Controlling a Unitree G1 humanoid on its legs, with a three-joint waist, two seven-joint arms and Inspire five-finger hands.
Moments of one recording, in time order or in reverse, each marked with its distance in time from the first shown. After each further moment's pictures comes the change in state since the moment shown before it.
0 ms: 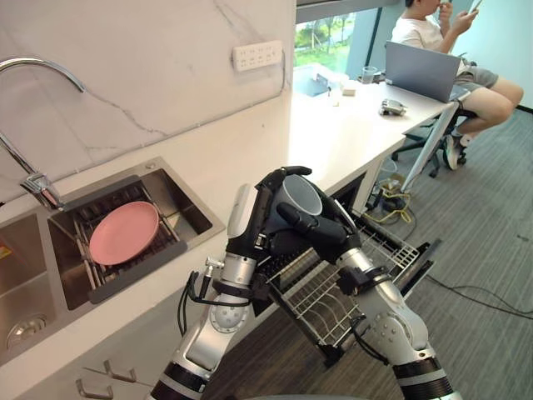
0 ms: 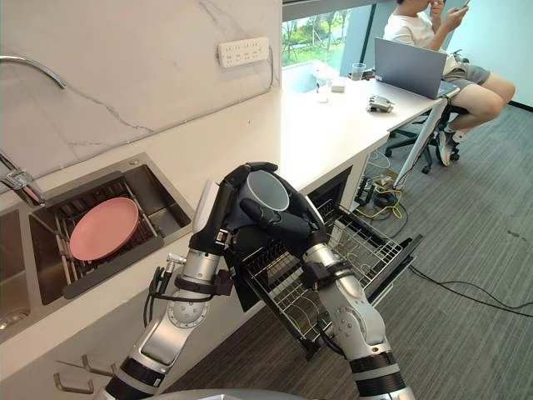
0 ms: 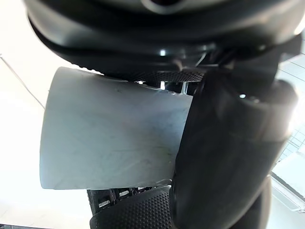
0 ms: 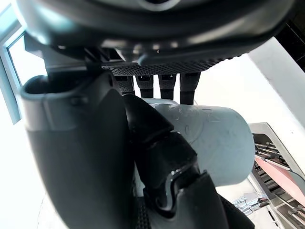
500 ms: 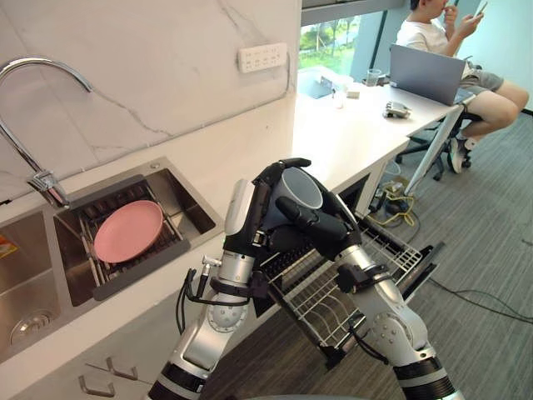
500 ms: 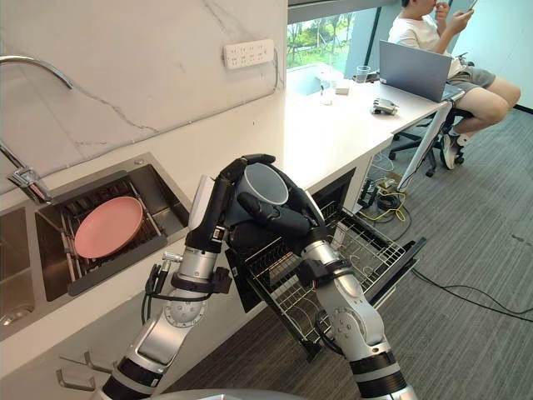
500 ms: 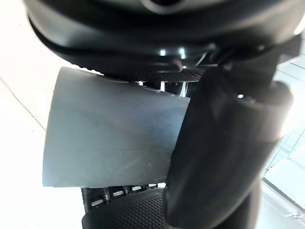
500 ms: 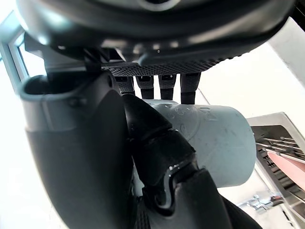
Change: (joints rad) left arm 0.001 0.010 -0.020 -0.053 -0.003 0.008 0.024; right arm 0.000 0.009 0.052 -0.052 0.005 -0.080 -0.141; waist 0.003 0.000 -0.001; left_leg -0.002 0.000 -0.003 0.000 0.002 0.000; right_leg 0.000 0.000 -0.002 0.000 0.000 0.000
